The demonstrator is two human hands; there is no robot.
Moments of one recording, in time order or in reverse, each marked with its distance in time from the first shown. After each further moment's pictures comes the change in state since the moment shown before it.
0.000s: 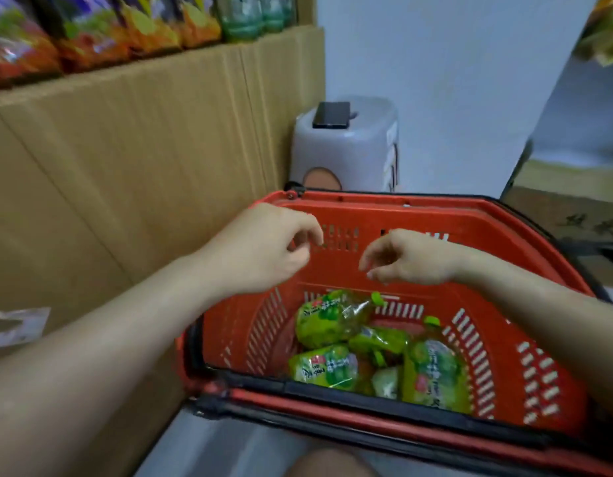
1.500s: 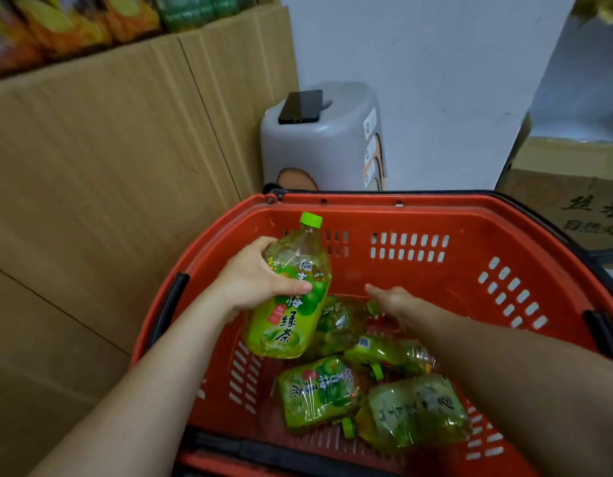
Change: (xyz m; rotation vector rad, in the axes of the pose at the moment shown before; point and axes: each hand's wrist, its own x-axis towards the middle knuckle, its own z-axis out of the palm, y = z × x) left_hand 0.055 -0.049 0.095 -0.684 -0.119 -0.639; right_hand 0.054 0.104 0.087 0.887 0.130 0.884
